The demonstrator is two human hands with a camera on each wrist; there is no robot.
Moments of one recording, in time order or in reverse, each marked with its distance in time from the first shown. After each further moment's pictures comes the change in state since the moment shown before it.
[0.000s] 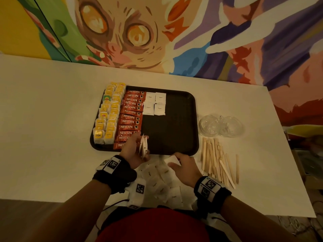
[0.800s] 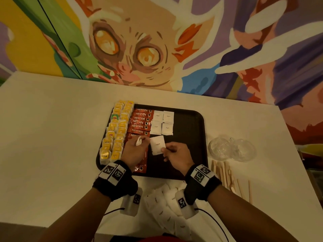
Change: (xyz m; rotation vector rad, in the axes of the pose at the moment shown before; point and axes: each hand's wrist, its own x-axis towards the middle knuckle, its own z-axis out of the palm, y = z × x) left_hand 0.004 0.060 0.020 0.556 0.205 0.530; right_hand 0.101 -0.074 -0.008 0.325 0.037 0.102
